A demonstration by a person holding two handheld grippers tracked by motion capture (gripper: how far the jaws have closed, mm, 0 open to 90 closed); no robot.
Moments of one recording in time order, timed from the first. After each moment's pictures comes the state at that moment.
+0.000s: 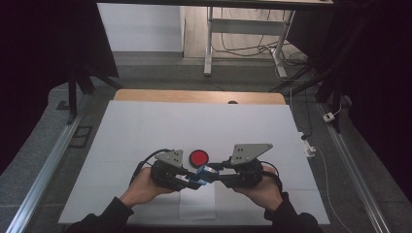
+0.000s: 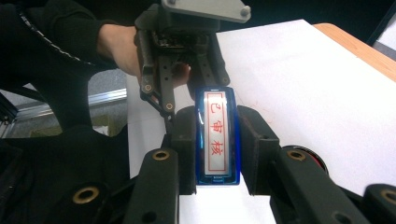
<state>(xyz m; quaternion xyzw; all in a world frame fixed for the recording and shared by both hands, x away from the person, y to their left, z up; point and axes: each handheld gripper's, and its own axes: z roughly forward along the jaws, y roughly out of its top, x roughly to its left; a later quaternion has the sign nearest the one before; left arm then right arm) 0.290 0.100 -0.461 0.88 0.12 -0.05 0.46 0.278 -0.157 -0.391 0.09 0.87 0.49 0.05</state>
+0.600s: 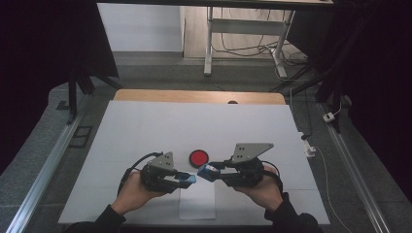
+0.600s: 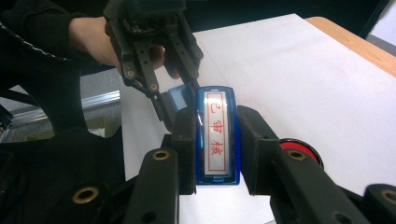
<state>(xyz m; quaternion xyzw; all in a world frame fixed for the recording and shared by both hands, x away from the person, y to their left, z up) 0.269 0.120 -0.456 0.89 0.19 0.01 0.43 0.281 -0.160 -0.395 0.11 0.87 0.49 0.05</state>
